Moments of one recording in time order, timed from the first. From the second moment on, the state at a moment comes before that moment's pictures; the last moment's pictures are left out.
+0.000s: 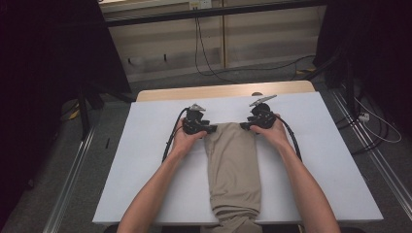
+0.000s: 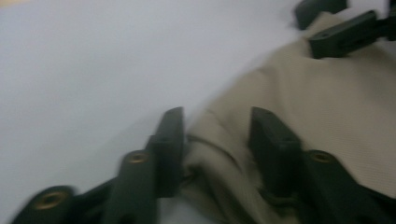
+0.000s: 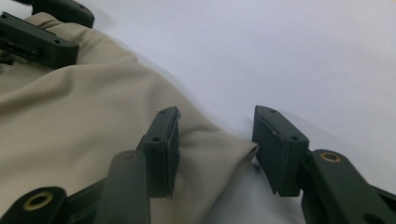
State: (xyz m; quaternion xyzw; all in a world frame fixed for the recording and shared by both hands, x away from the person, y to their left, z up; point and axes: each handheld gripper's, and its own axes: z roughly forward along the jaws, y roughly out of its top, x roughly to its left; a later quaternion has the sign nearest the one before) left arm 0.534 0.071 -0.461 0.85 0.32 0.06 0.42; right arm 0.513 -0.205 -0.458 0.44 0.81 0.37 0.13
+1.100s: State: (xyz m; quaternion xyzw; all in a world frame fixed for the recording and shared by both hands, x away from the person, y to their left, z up) left arm 0.574 0.098 -0.364 0.74 0.41 0.11 0.52; right arm 0.541 -0.193 -0.346 0.47 0.73 0.47 0.18
